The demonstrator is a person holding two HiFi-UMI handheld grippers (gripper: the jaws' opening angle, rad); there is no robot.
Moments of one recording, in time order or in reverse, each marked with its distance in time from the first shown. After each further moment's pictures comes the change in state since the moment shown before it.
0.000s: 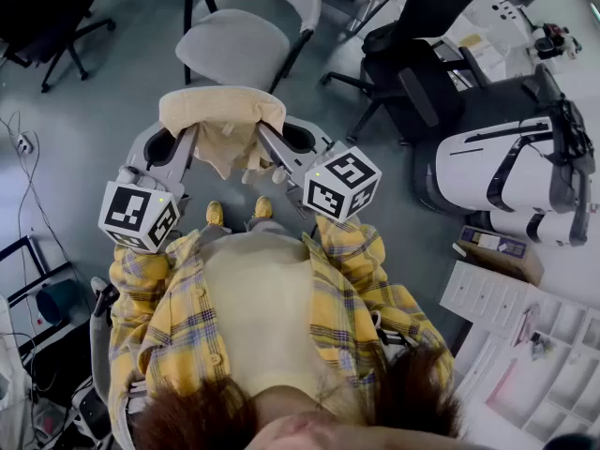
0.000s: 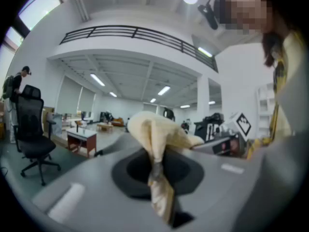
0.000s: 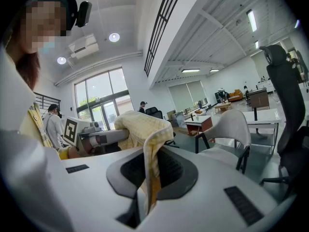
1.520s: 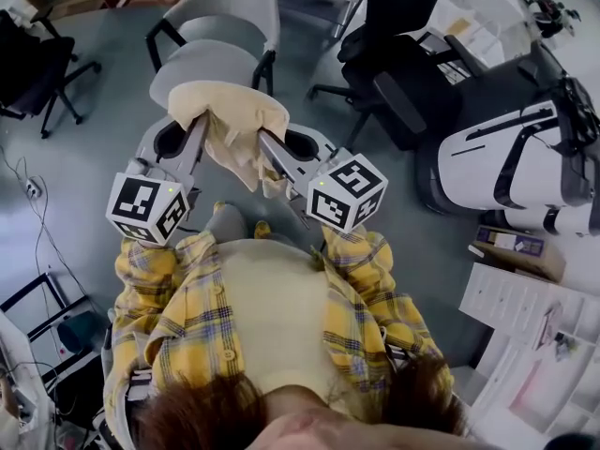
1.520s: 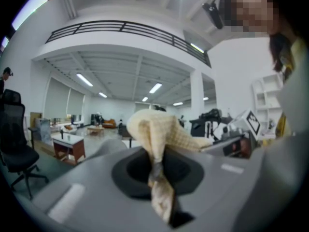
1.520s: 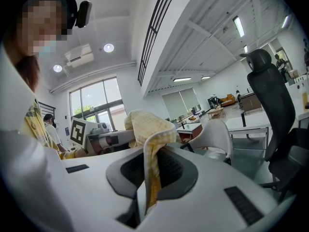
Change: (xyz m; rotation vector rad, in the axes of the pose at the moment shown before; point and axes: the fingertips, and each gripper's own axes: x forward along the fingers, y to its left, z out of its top) left arm 0.162 -0.061 0.037 0.074 0.015 -0.081; right arm -0.068 -0.119 0.047 0.044 -0.104 -0.052
